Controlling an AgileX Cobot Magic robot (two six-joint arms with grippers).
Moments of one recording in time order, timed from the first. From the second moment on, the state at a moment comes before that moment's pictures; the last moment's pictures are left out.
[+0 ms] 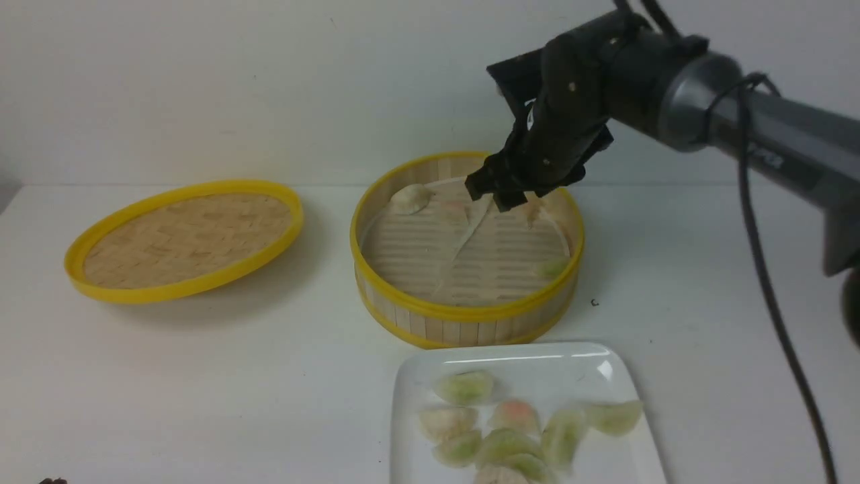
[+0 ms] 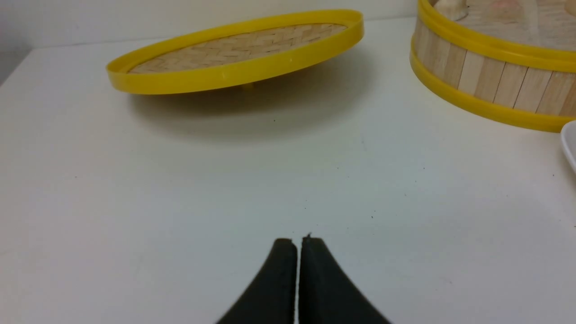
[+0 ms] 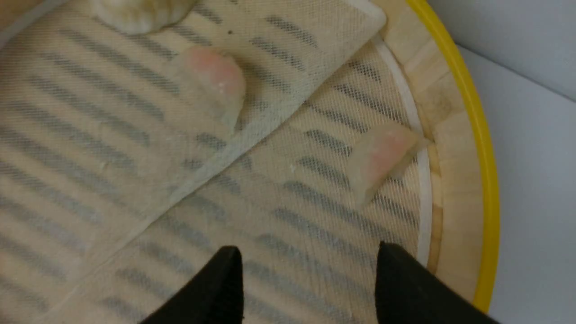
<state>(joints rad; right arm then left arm) 0.48 2.25 -2.03 -0.14 1.01 0.12 -0.06 -0.01 0.03 -0.06 0.38 0.07</state>
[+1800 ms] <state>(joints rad) 0.69 1.86 -1.47 0.22 1.24 -0.01 -0.06 -0.01 0.03 -0.06 0.38 0.07</state>
